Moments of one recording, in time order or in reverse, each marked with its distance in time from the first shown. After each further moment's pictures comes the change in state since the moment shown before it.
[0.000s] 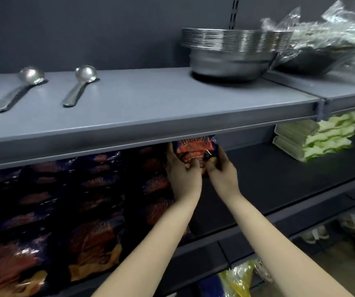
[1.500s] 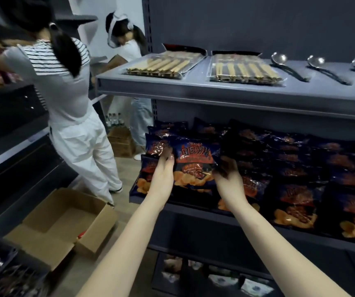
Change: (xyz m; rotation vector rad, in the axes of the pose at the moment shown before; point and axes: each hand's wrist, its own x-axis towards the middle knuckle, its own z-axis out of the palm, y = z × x) left_hand -0.061 -0.043 -0.532 0.002 0.215 -0.180; right_hand -0.270 -0.144 0.355 0.033 -0.501 -0.030
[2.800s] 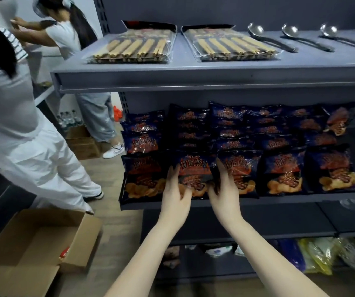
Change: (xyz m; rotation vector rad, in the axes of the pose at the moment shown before) left_hand 0.001 -0.082 0.006 0.353 -0.274 0.279; right_hand -0.034 0.068 0.037 -0.387 0.285 -0.197
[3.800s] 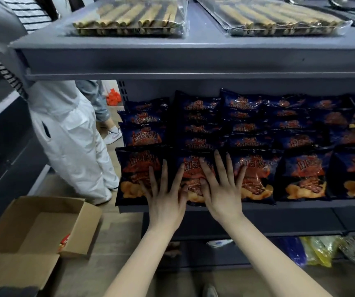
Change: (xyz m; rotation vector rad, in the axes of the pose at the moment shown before) left_hand 0.024 -0.074 0.002 0.800 0.096 0.112; right_hand 0.019 0.027 0.044 -0.568 -0.066 -0.274
